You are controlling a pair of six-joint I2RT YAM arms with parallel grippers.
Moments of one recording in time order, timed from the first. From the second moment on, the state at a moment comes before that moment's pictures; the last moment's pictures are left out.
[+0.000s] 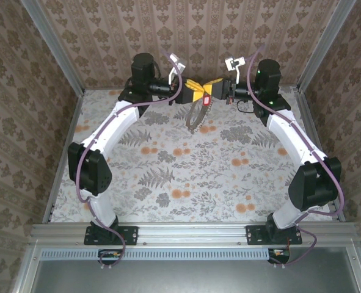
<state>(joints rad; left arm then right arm) -0.49 1.83 1.75 0.06 1.32 -0.31 0.17 1.61 1.47 0.10 -1.13 0.47</state>
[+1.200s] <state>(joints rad) -0.48 1.83 1.72 0.18 1.26 -0.40 0.16 1.61 1.47 0.12 -1.13 0.48</state>
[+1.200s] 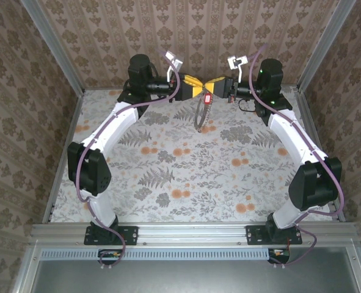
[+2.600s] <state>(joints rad) -0.50 1.87 1.72 0.20 1.24 -0.41 0.16 1.61 1.46 0.14 -1.12 0.50</state>
